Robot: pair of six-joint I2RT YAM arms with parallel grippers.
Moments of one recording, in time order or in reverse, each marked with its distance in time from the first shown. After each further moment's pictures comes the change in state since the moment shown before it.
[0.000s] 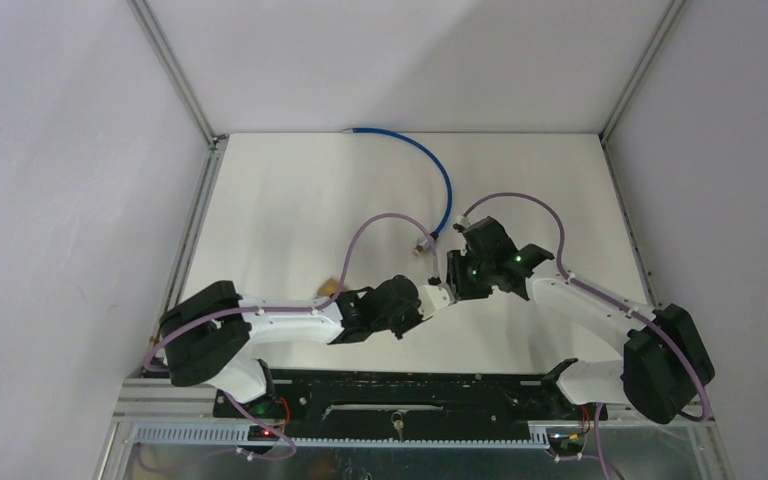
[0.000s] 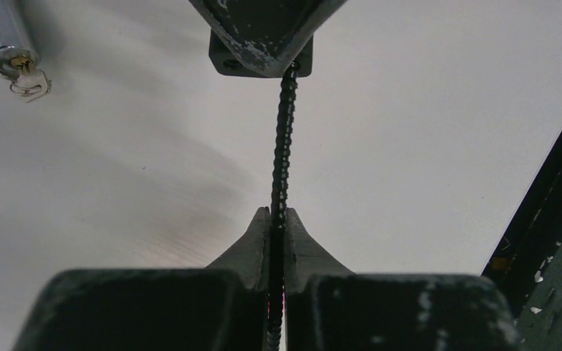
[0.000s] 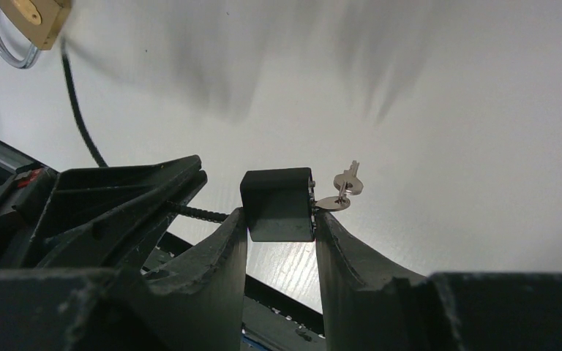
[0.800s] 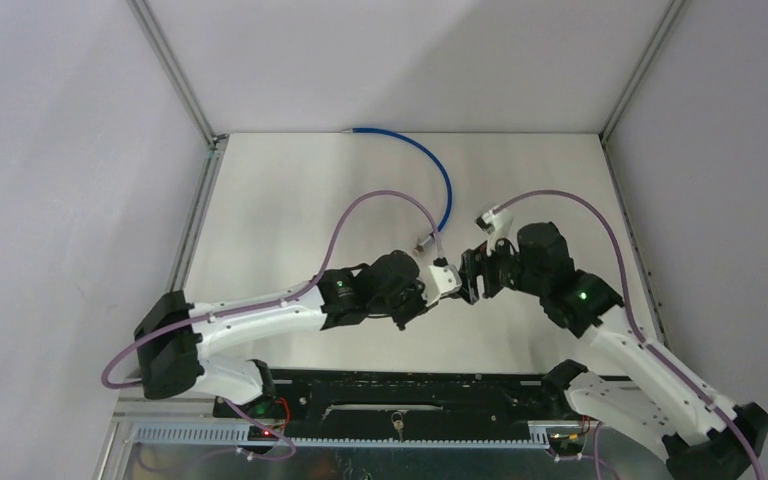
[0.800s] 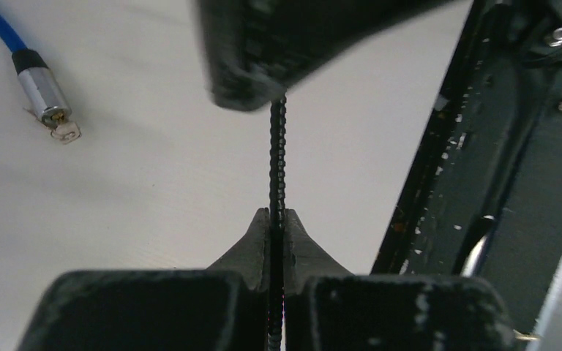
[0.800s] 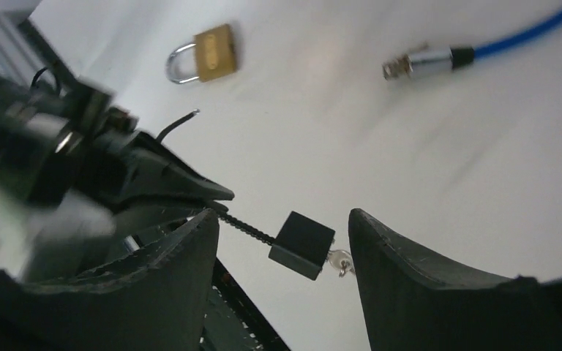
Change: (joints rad) left arm -0.003 -0.130 0.248 -0.370 0.126 -0.026; right arm -0.037 -0.419 -0.016 0.058 -0.120 -0.298
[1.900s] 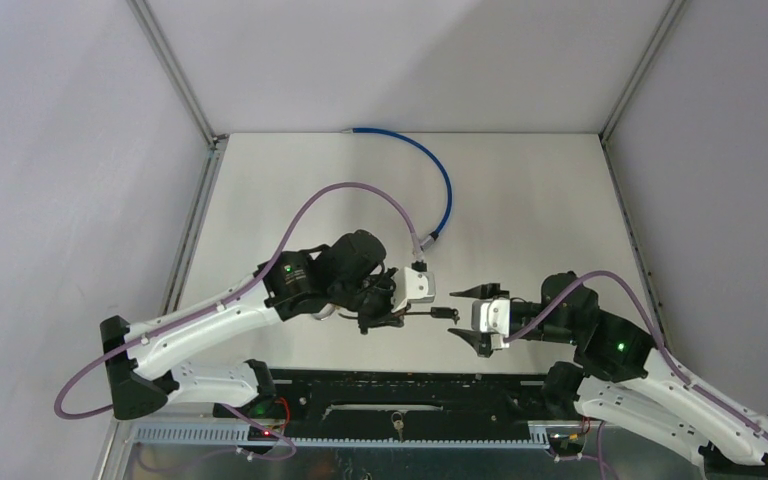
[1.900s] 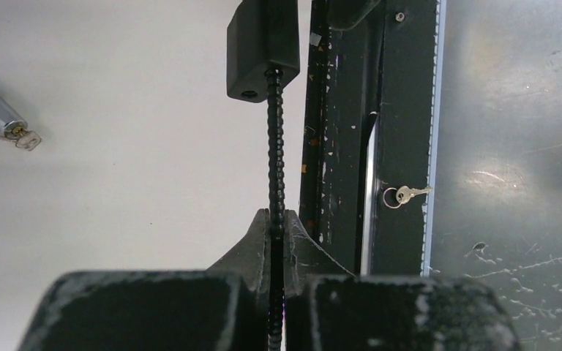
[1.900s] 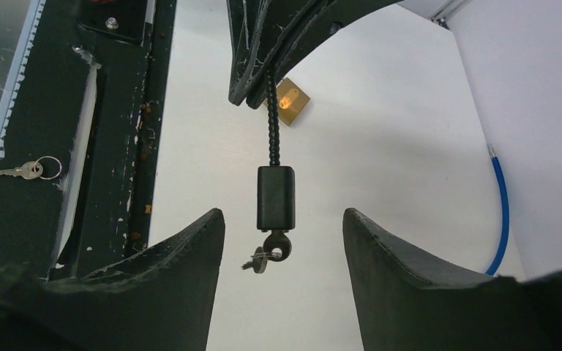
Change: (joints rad) left arm 0.051 -0.195 0.219 -0.488 0.308 0.175; right arm 0.356 -0.345 -0.110 0.026 -0.110 -0.815
